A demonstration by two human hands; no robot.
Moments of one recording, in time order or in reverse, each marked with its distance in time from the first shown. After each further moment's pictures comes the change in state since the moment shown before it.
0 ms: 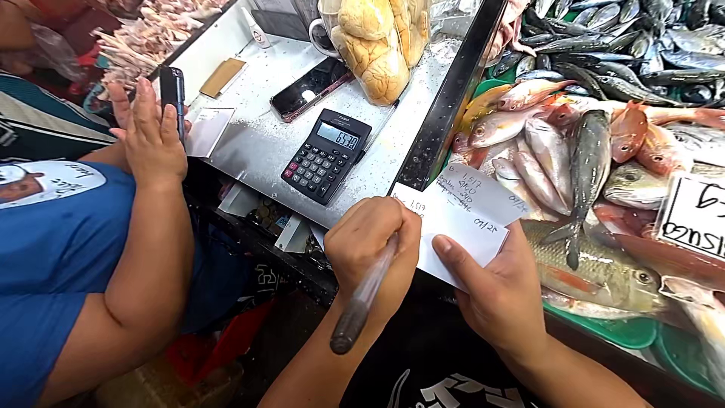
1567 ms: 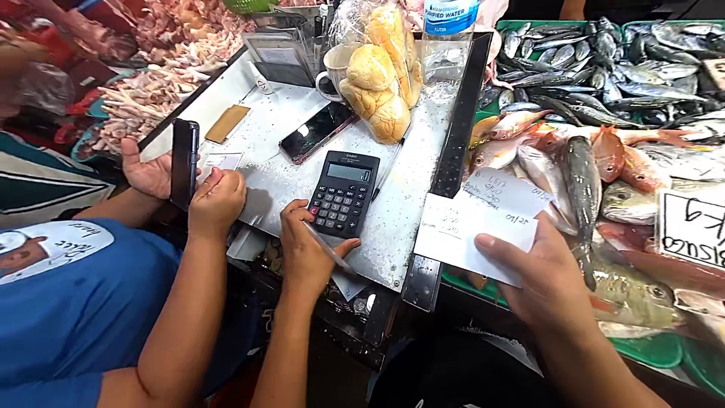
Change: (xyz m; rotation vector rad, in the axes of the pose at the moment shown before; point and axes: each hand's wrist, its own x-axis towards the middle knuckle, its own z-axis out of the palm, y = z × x) left_hand 0.003 -0.156 -0.069 0.284 -0.335 -0.293; right_hand 0.038 -0.009 -0.001 0.057 0.089 0.090
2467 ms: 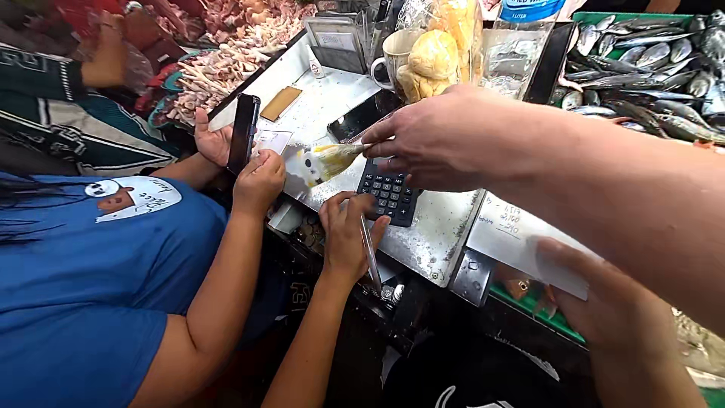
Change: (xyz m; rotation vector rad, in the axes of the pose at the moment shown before) left_hand -0.008 0.000 -0.002 0.064 0.029 0.213; right_hand 0.026 -0.091 0.128 -0.466 0.044 0.694
